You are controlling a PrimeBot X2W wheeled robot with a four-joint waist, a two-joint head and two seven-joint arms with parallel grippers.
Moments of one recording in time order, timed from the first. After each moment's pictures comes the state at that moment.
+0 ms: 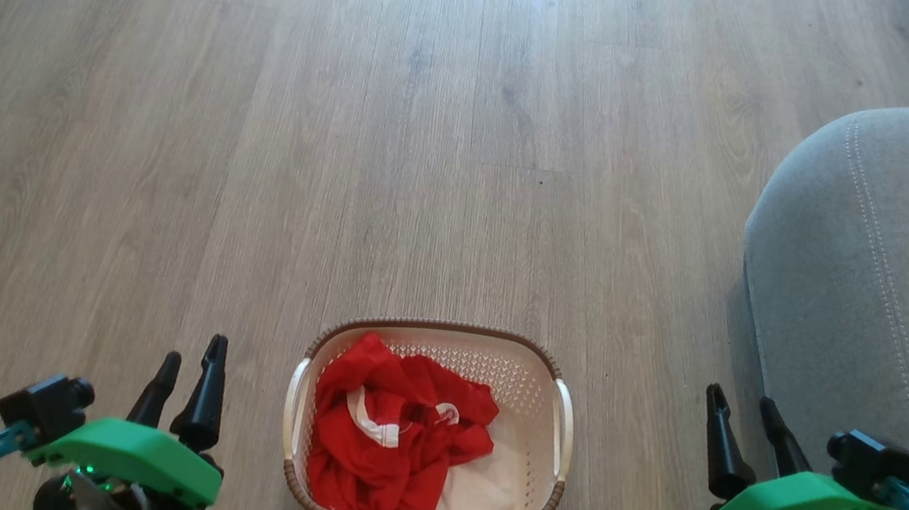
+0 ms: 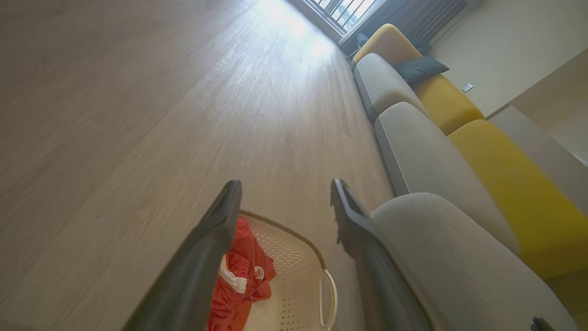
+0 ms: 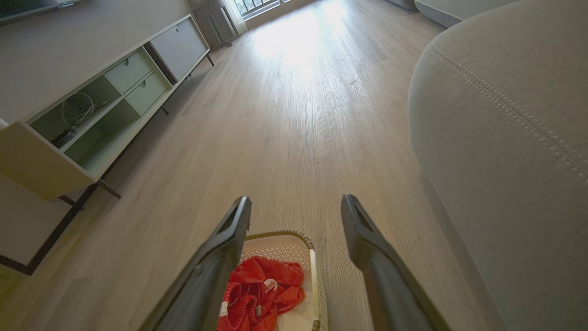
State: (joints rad) left arm -0.03 0.04 -0.04 0.33 -0.74 -0.08 -0.13; right arm -0.08 -0.07 0.01 0.44 0.46 0.13 -0.13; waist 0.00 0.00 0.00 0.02
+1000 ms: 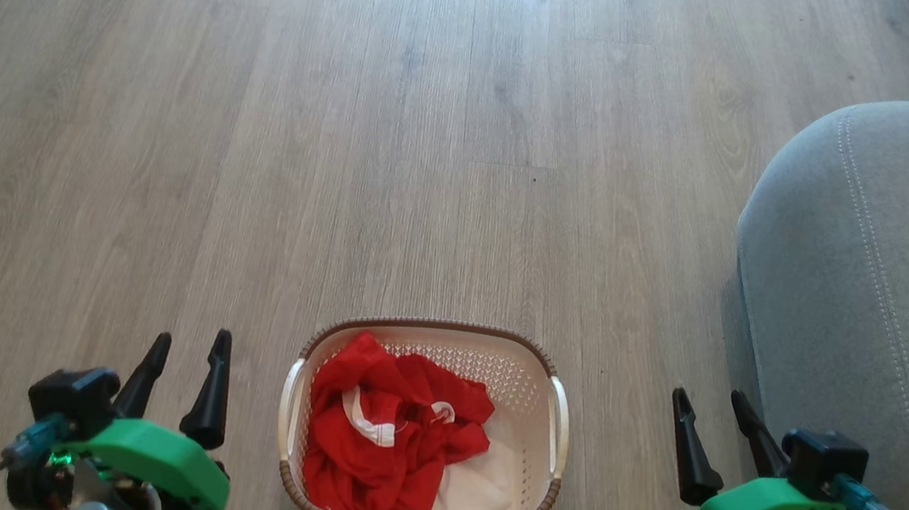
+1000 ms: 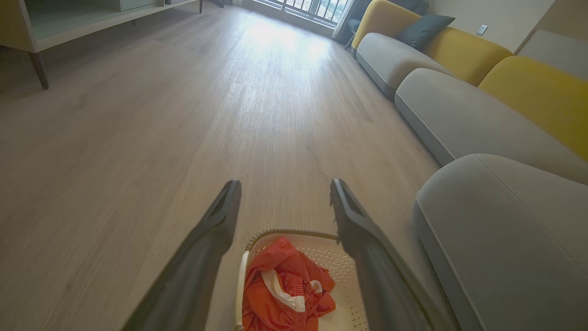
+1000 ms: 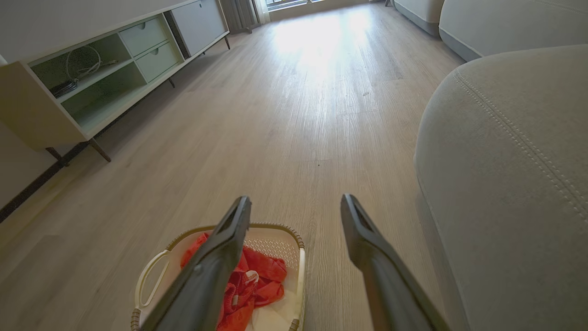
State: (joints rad) left arm -0.04 0.04 -0.03 0.35 -0.39 -0.08 -0.22; right arm -0.10 -0.09 0.10 0.50 0.30 0.13 -0.22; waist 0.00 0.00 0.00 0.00
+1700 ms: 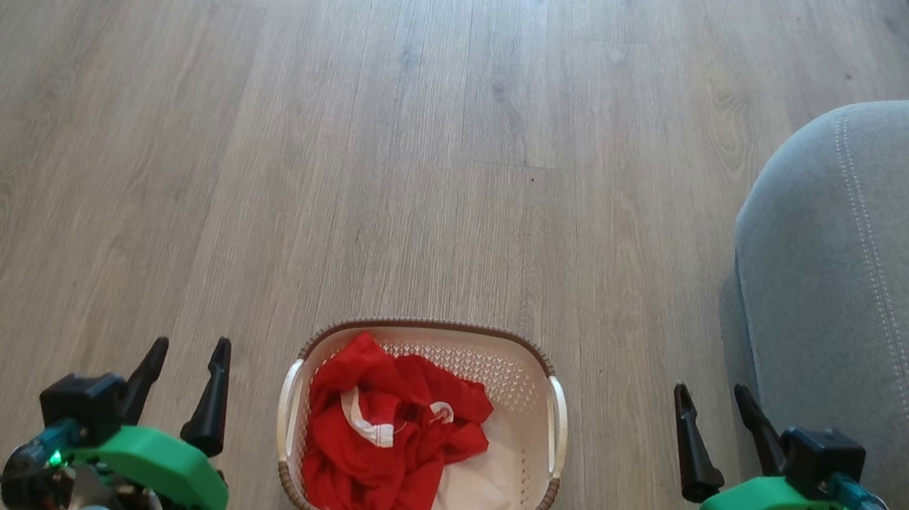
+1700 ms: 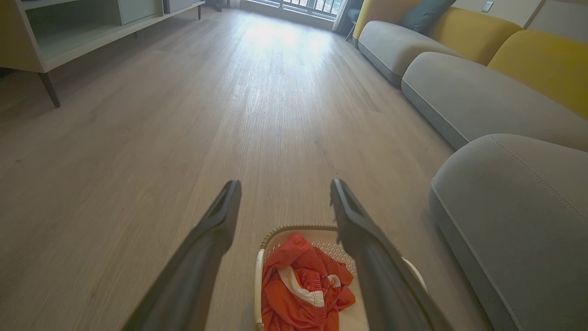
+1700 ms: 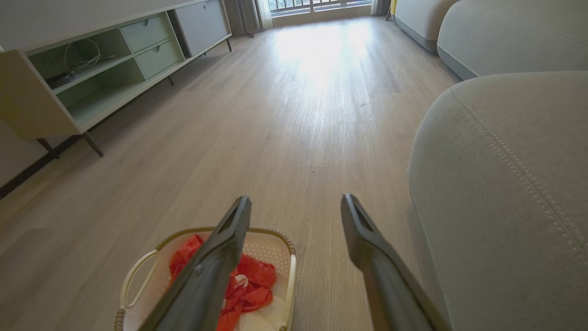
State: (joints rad) left arm -0.04 0.04 -0.03 0.38 -0.29 -0.07 -0.25; right arm -0.11 -0.09 0.09 0.50 0.23 0.13 -0.25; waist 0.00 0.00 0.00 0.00
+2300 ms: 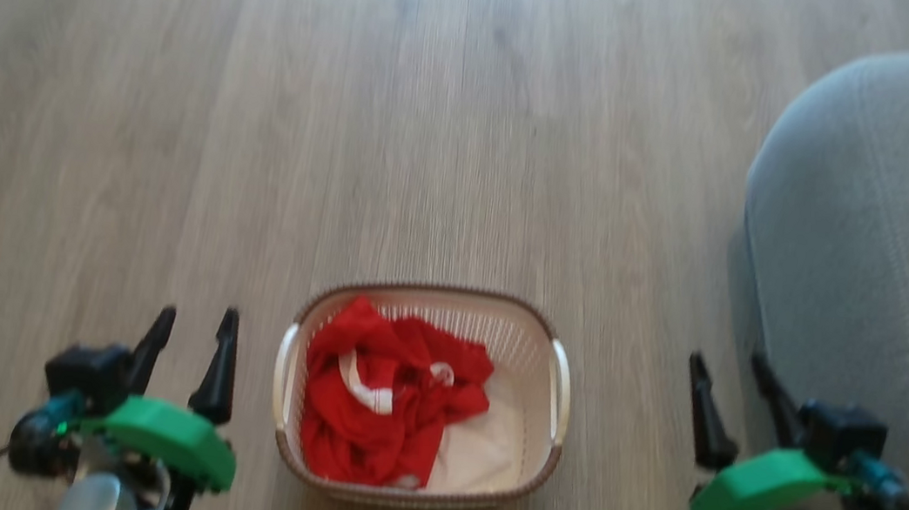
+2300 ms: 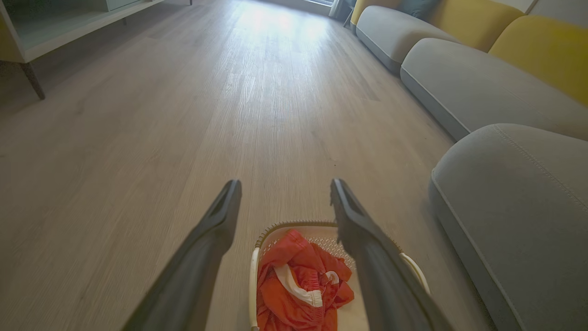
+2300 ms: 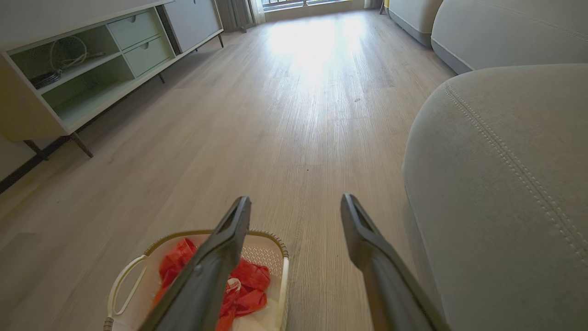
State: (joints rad) left arm -0.07 0.04 -0.03 0.37 -0.29 -0.08 -0.25; right arm -0.12 -0.09 0.08 0.47 0.24 0.13 -0.25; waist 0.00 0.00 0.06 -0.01
